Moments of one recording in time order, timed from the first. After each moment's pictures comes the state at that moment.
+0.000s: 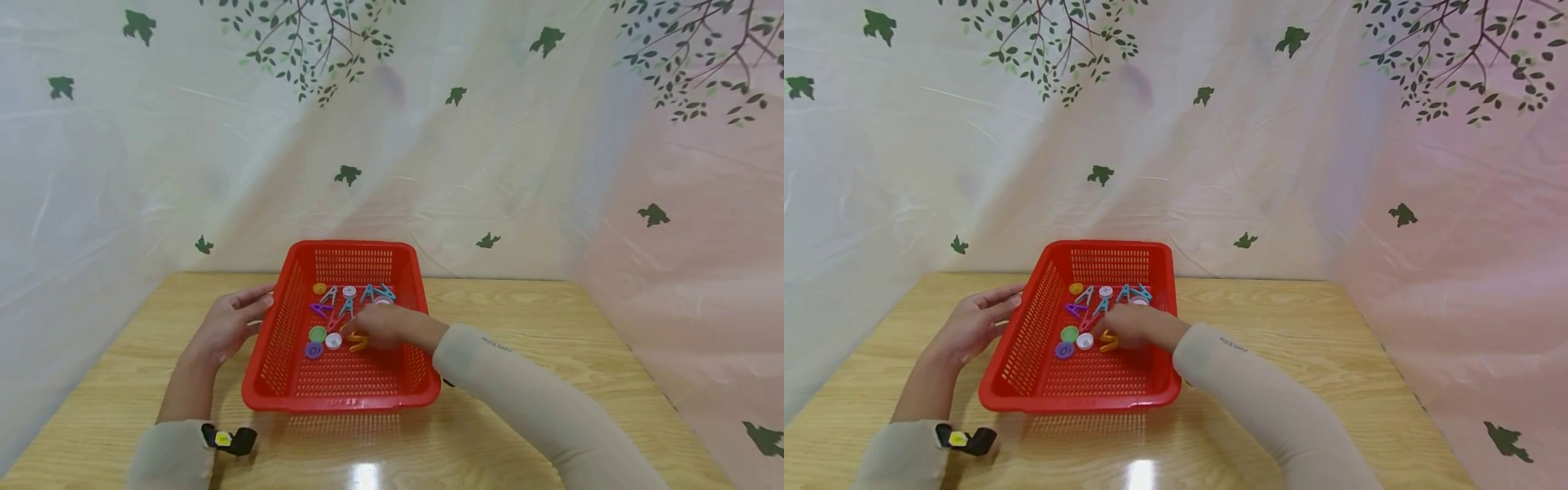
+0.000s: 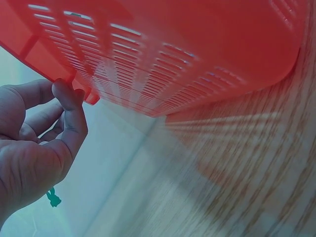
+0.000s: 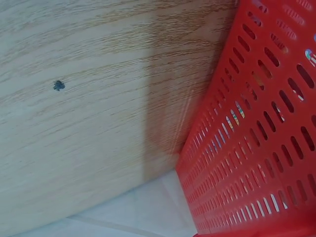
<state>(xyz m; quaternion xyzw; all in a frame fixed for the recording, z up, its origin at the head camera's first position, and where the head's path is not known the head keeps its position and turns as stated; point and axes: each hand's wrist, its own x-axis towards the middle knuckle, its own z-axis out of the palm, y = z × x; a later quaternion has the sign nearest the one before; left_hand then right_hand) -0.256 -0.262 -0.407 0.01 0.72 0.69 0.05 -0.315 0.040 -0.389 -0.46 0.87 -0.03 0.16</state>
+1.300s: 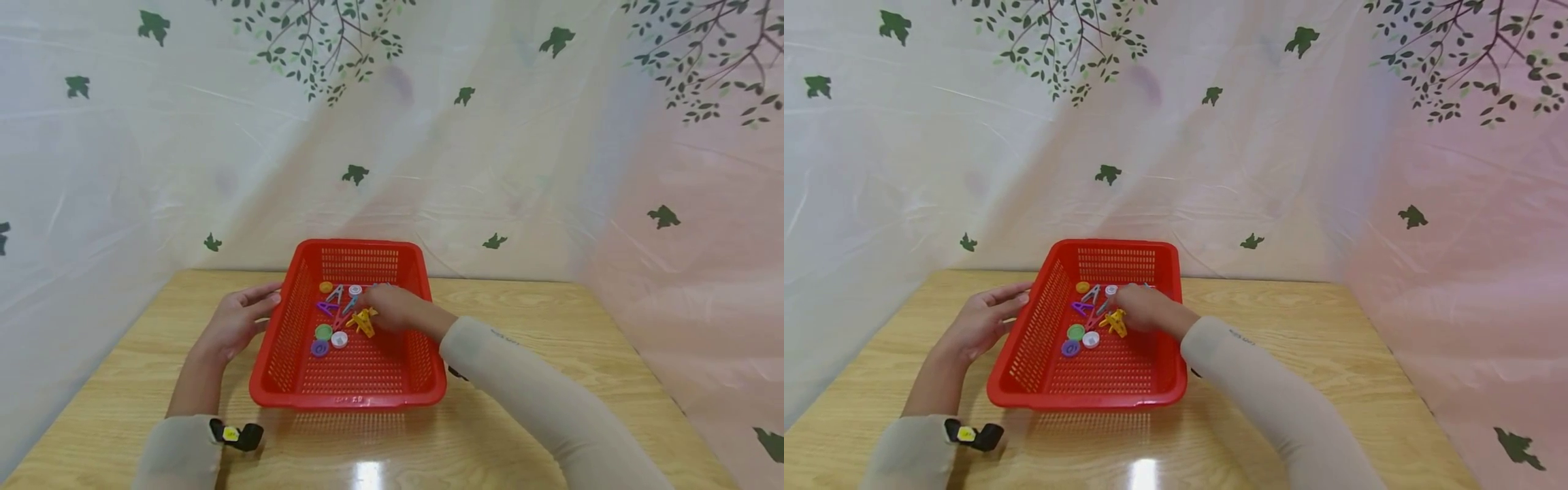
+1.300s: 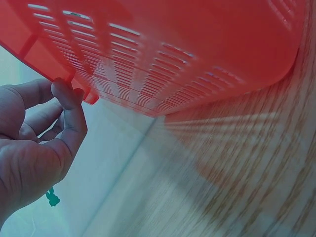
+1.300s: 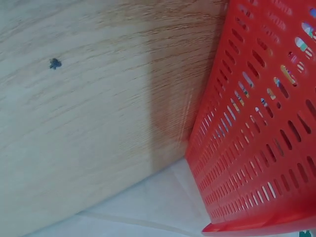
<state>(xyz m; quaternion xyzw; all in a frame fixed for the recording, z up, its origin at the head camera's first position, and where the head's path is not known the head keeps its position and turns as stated) -0.257 -0.262 -0.410 0.01 0.71 0.70 0.04 -0.332 0.042 -0.383 -0.40 0.91 -0.08 0.10</state>
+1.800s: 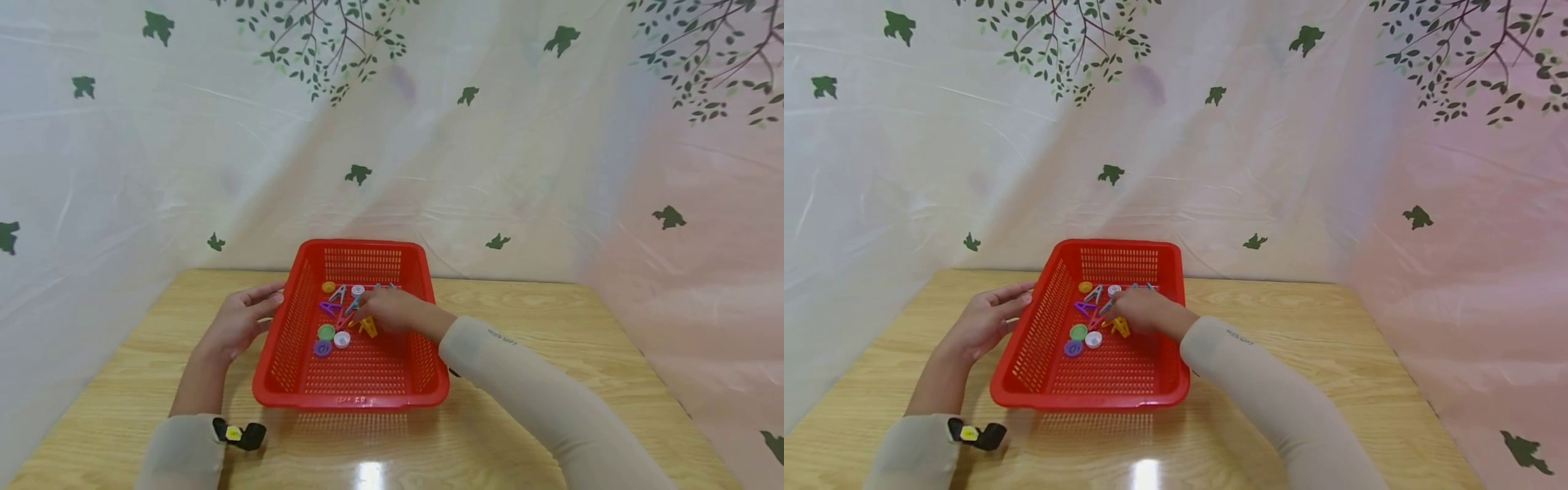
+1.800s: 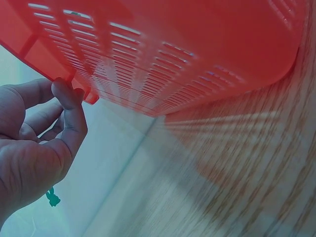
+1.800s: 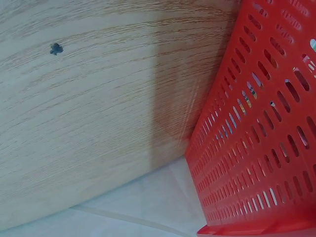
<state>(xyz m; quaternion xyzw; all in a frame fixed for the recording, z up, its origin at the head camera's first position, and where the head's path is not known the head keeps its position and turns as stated) -0.256 -0.262 -0.408 0.02 0.71 0.71 0.05 -0.336 0.040 -0.388 -0.45 0.89 -0.01 0.09</state>
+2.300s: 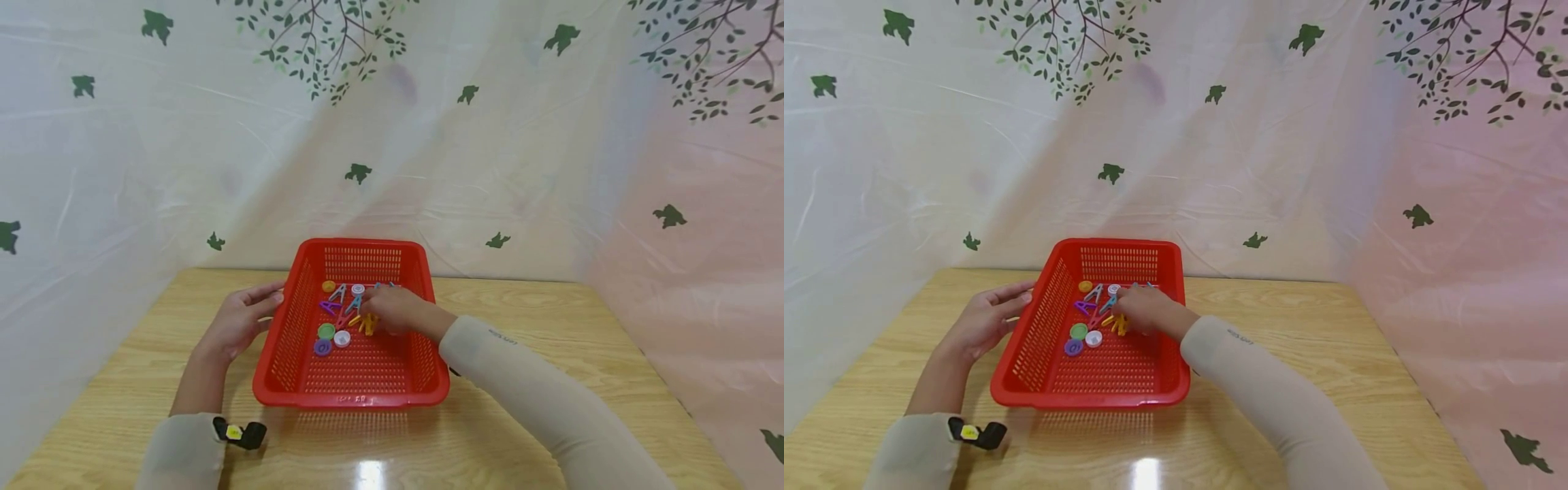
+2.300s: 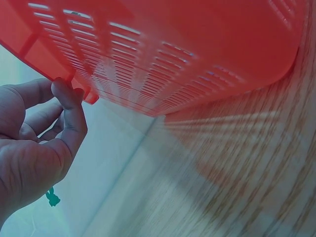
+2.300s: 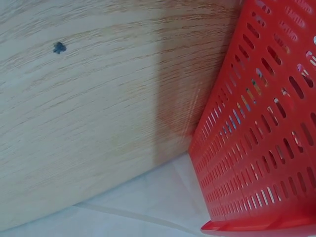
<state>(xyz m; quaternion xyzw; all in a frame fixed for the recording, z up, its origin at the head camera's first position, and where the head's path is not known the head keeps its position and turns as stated) -0.256 -0.262 -0.407 0.01 0.71 0.71 0.05 -0.339 0.040 -0.393 -0.43 0.90 0.04 0.08</state>
